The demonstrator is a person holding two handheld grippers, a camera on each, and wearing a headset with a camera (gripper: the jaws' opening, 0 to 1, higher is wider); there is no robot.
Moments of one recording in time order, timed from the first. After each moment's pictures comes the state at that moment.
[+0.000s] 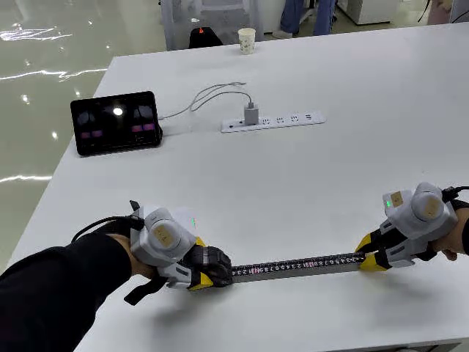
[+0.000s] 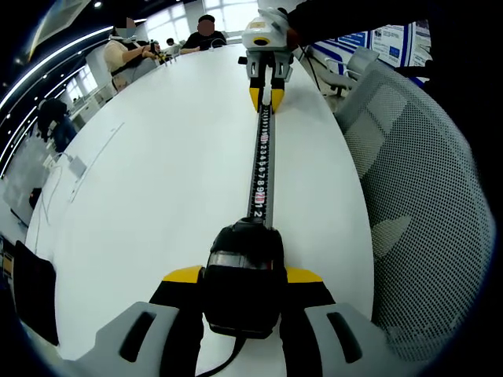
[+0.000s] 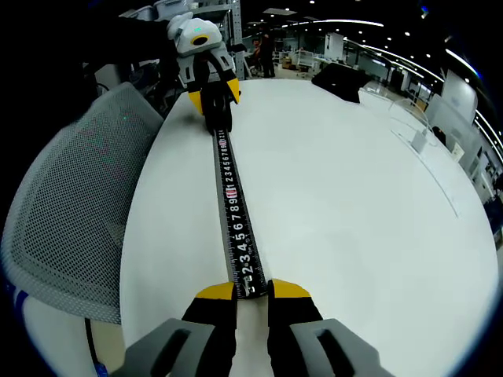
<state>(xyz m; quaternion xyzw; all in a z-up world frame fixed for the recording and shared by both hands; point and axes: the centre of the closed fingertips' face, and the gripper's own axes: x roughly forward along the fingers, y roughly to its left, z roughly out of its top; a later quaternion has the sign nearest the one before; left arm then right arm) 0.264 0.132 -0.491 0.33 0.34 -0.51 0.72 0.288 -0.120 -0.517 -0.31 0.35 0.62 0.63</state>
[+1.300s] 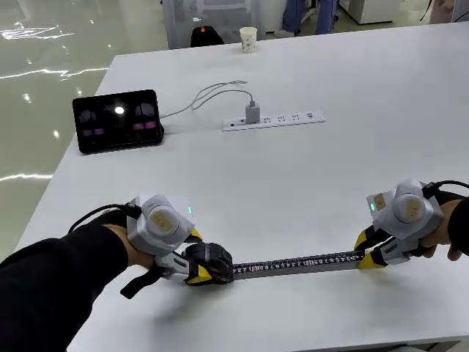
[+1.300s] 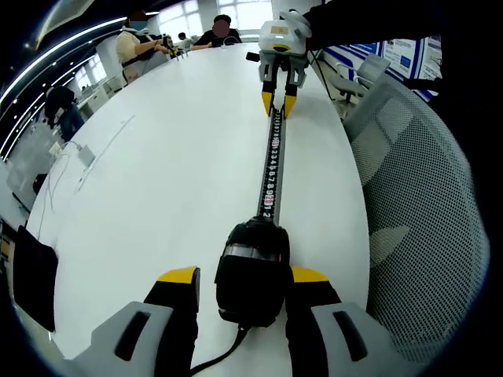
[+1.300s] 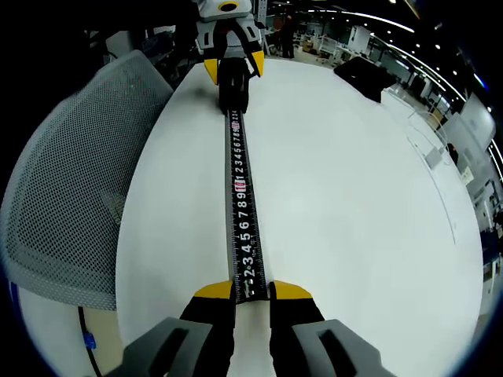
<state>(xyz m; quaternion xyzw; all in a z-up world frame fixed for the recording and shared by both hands) 0.269 0.141 -0.479 0.31 0.36 -0.49 0.74 0.293 -0.122 -0.522 -0.39 0.35 0.61 0.59</state>
